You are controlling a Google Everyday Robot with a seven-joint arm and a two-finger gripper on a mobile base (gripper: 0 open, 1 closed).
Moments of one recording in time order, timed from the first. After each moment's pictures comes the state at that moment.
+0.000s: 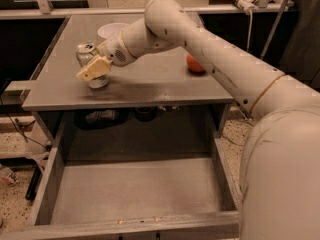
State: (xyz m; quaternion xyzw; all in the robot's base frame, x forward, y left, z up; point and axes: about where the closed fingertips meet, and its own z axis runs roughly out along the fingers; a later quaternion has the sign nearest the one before) arm 0.668 0.194 0.883 -0.59 0.62 0.33 0.39
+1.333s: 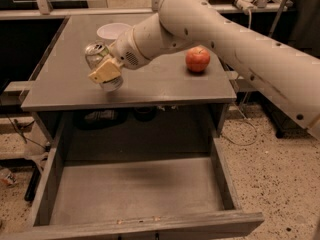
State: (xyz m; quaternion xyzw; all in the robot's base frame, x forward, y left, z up) arm 0.616 0.150 0.912 -0.59 0.65 0.27 0.40
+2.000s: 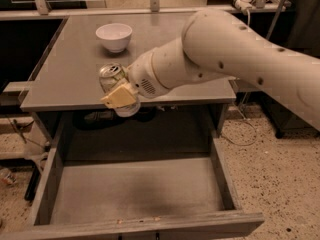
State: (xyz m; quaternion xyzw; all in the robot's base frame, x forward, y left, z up) arm 0.534 0.096 0.904 -0.53 0.71 0.24 0.40
